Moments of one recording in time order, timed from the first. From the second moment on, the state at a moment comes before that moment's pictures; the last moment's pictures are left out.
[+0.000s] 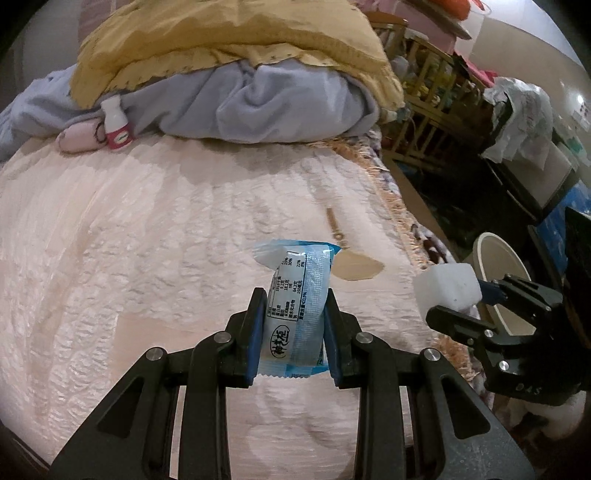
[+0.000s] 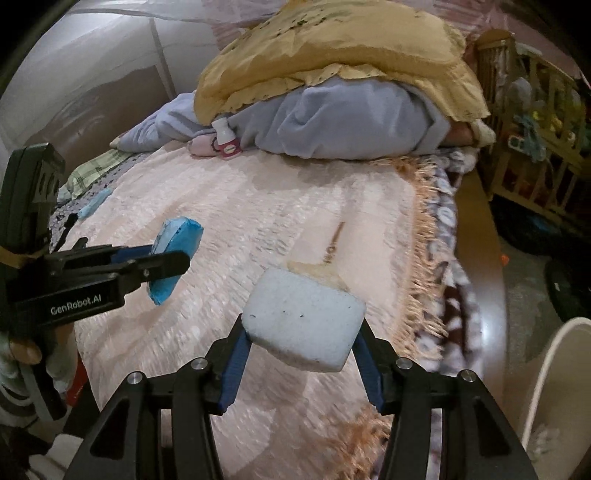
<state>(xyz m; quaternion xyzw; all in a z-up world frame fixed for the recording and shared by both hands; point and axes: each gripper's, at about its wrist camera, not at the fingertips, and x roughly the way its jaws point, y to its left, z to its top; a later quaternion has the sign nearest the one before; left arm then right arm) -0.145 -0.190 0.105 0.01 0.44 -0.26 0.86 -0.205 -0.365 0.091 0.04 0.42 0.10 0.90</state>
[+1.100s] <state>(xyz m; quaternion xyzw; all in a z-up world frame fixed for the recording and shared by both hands) -0.199 -0.393 0.140 0.10 0.41 -0.43 0.80 -0.322 -0.536 0.106 0.10 0.41 -0.09 0.90</state>
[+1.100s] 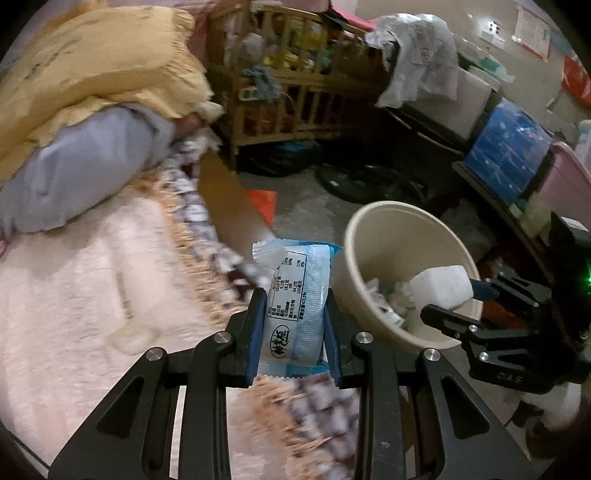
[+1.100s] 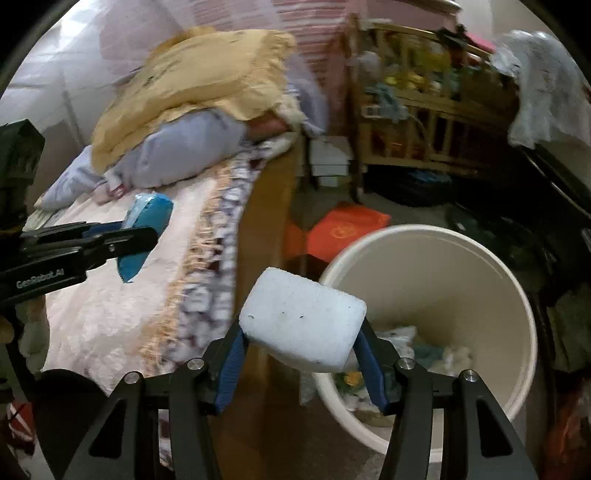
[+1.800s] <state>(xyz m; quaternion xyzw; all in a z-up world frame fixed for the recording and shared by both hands) -0.227 -0.493 0.117 0.09 0.45 -0.49 0.74 -0.349 -0.618 0.083 0.15 0.42 -0.17 0.88</state>
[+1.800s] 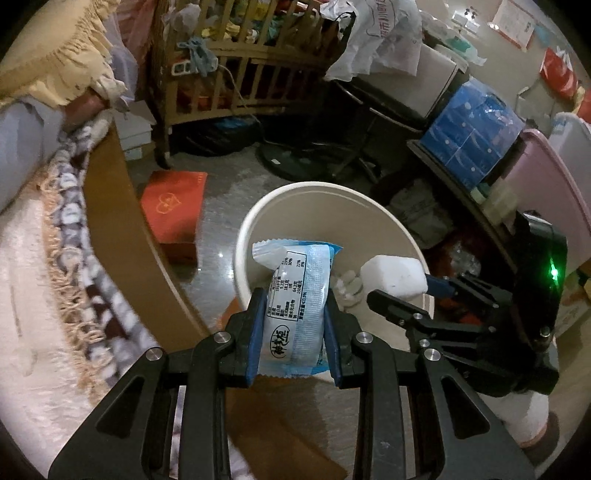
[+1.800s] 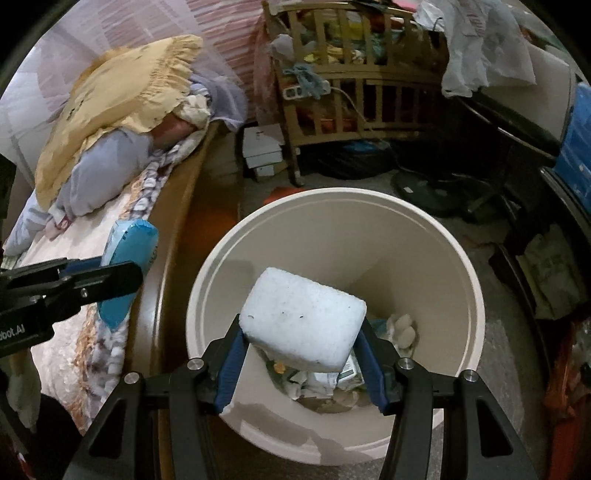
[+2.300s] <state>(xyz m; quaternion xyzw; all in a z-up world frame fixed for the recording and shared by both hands) -0.215 -0.493 0.106 0.06 0.45 -0.48 0.75 -0.353 -0.625 0.082 0.17 0.41 -0.21 0.87</state>
